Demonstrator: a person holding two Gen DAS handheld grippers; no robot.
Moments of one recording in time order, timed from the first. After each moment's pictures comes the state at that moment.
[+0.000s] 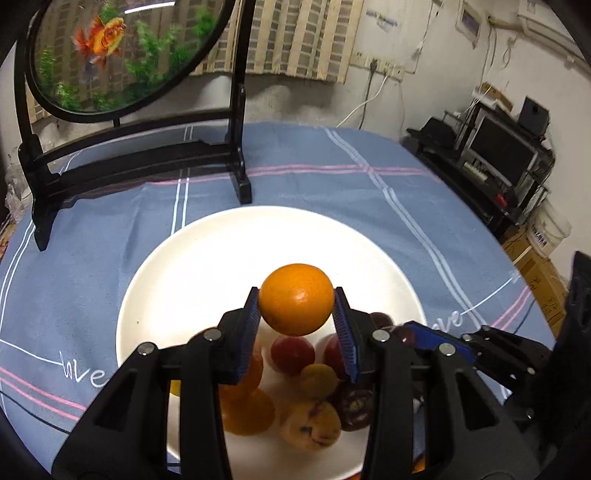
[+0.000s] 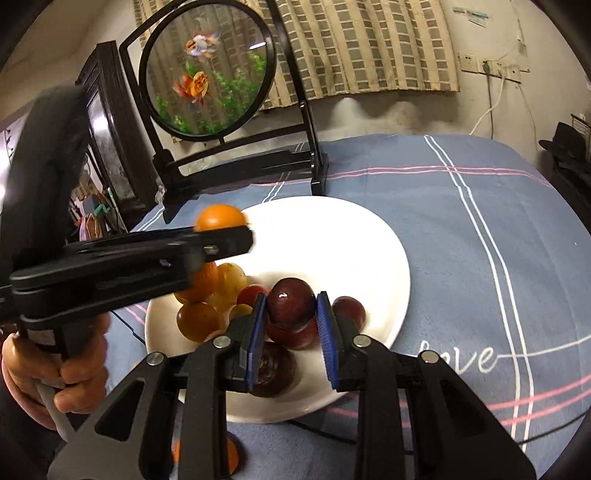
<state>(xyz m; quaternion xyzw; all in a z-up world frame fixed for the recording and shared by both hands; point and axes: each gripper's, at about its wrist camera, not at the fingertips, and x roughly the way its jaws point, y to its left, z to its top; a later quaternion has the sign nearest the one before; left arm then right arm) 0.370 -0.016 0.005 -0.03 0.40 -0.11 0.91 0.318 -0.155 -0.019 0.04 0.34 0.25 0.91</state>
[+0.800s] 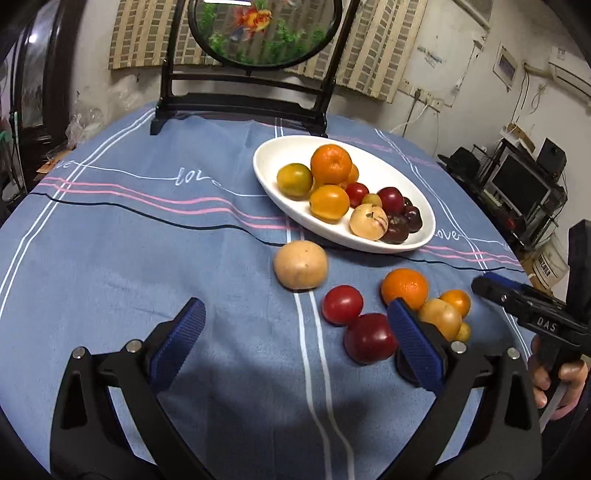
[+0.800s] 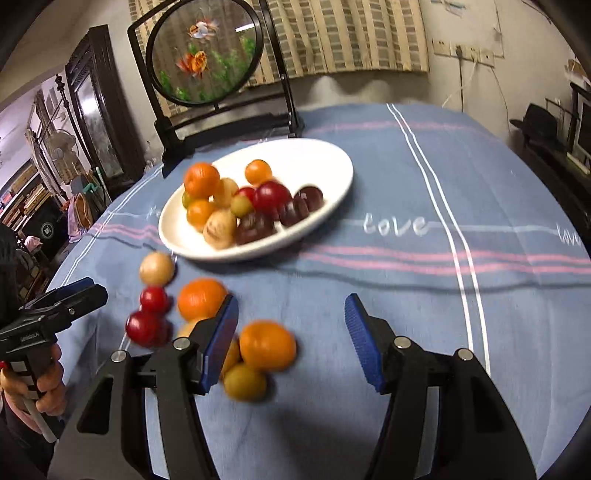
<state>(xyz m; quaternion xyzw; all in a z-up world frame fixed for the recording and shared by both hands) 0.158 0.059 -0.027 -0.11 0.36 -0.03 0.92 0.201 -0.208 -0.032 0.03 0.38 0.21 0.90</state>
